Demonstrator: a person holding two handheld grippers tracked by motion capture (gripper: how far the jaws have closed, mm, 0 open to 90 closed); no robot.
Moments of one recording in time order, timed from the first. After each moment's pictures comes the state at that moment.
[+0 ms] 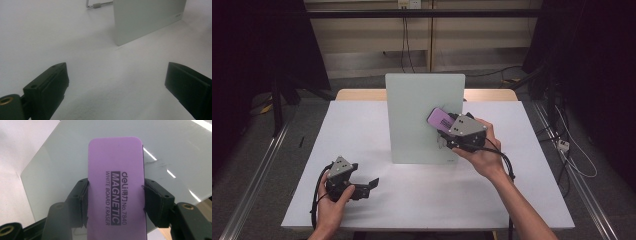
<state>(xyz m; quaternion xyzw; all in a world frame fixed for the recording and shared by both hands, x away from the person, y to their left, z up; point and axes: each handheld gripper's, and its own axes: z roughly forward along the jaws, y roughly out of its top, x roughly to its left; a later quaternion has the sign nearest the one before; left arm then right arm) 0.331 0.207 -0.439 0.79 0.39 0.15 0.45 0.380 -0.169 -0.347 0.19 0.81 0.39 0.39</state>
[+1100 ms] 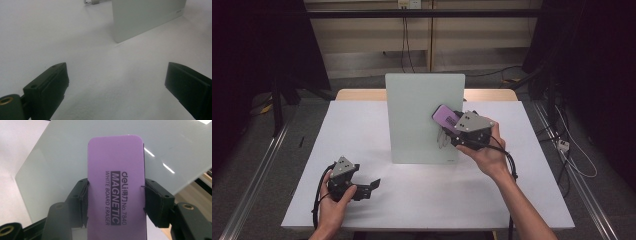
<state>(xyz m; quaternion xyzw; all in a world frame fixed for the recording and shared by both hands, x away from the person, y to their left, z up) 0.332 0.204 -0.441 0.80 0.38 0.14 0.44 0.381 -0.179 -0.343 0.22 0.80 0.40 0.38</state>
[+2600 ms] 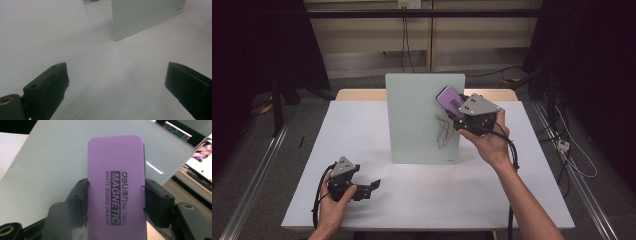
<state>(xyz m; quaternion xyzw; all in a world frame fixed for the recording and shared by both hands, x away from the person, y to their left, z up) 0.333 0.204 -0.442 0.80 0.38 0.14 0.44 0.394 -0.184 -0.307 0.25 0.77 0.41 0.42</state>
